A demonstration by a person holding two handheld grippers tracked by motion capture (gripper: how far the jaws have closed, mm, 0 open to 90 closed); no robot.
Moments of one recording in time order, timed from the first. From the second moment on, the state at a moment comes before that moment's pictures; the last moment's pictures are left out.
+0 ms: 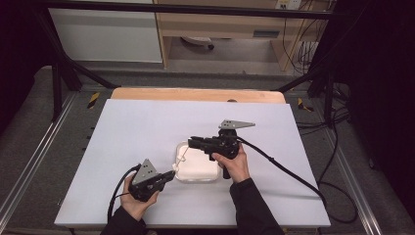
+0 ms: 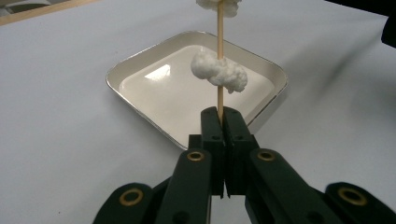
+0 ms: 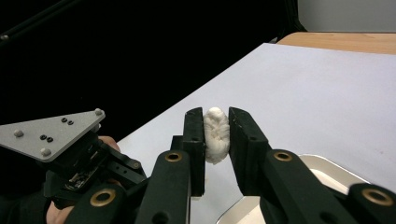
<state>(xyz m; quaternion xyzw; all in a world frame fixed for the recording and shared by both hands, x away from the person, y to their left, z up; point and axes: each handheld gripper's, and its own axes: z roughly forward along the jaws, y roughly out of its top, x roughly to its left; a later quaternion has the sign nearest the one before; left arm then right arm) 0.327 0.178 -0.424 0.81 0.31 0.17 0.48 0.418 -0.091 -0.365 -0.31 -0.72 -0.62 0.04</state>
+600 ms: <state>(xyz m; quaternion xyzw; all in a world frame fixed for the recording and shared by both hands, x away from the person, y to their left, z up) 0.326 0.175 -0.426 0.81 0.31 0.17 0.46 0.412 -0.084 -0.372 -0.30 -0.72 -0.62 0.04</state>
